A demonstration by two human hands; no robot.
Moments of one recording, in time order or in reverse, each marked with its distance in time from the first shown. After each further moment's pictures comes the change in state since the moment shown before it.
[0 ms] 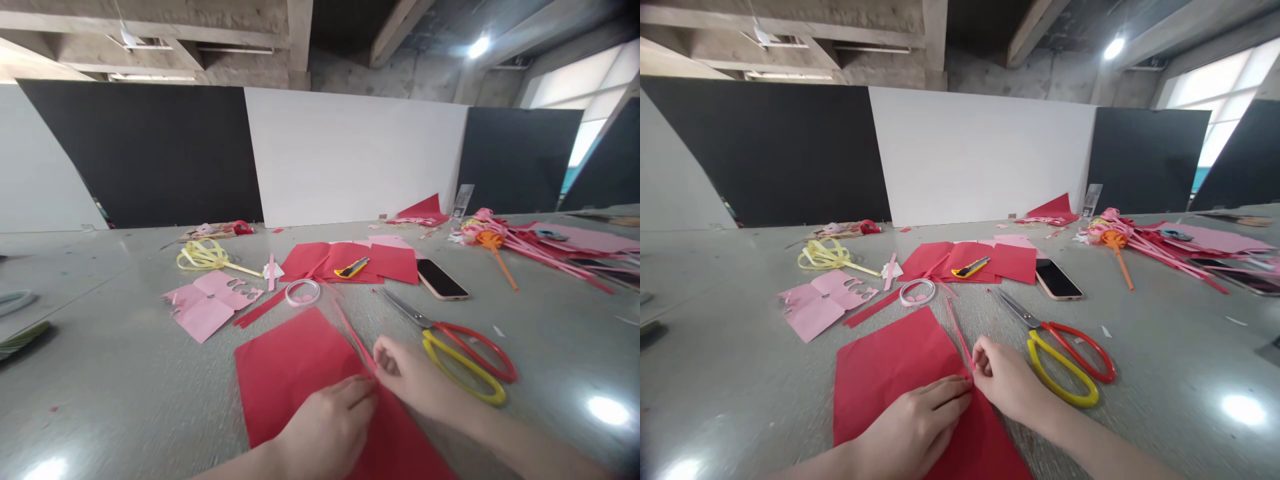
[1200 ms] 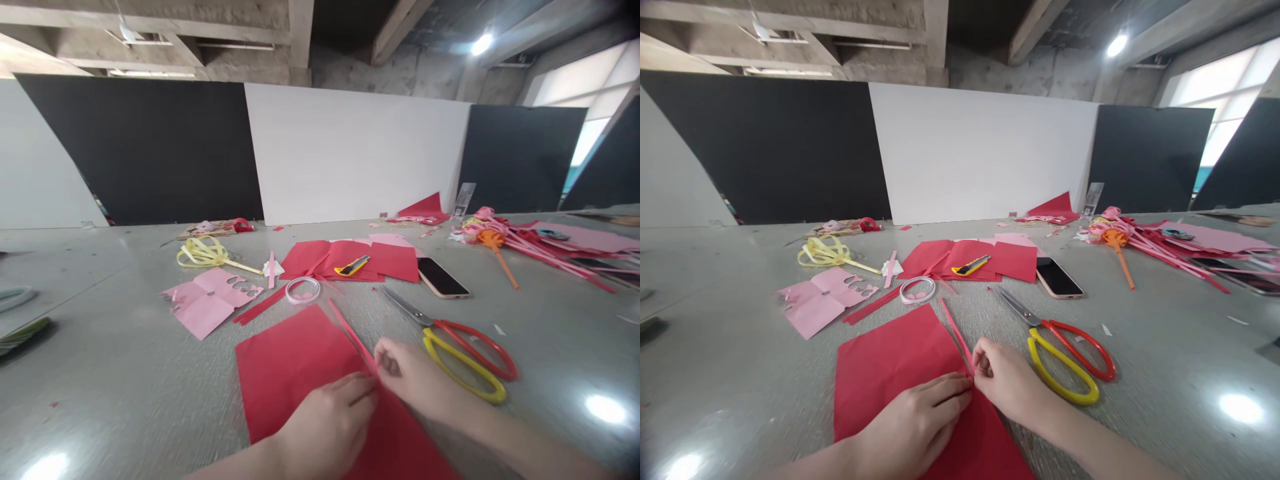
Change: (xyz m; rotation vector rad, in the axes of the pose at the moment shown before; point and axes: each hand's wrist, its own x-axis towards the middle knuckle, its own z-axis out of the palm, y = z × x) left_hand 0.000 0.000 0.000 -0.014 -0.022 -0.019; right_hand -0.003 -0.006 -0.003 -0.099 -0.002 -0.005
